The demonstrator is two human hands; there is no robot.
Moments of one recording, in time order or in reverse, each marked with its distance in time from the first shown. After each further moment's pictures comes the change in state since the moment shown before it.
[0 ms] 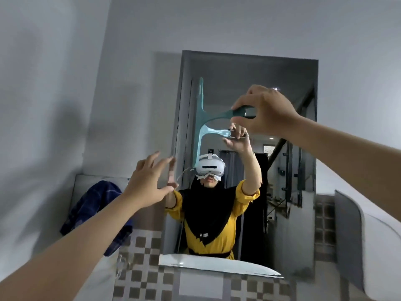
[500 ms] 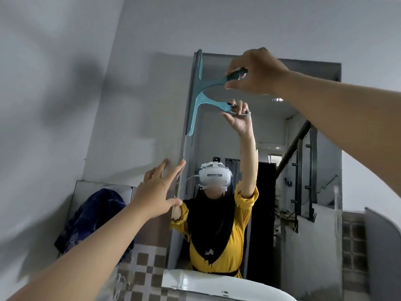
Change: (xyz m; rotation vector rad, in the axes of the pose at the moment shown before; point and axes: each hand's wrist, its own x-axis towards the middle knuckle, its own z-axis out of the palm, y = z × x) left_hand 0.020 -0.016 0.025 0.106 -0.056 -0.006; right_hand 0.113 0.007 0.007 -0.088 -0.028 -0.071
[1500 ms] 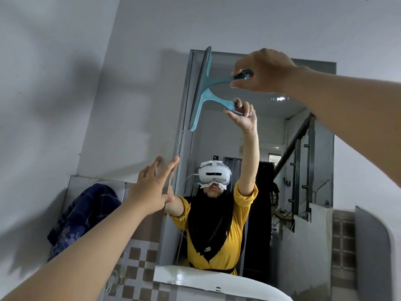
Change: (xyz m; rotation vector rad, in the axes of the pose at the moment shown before) left_hand 0.000 0.007 0.007 0.039 0.011 -0.077; right_hand -0.013 0.023 -0.009 -0.189 -0.081 -0.068
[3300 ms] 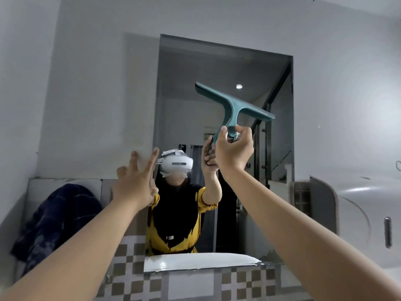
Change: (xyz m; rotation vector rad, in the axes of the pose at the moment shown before) left_hand -0.004 0.009 -0.004 -0.117 -0.073 -0.053; right_hand -0.114 -0.142 0.101 0.813 0.716 1.183
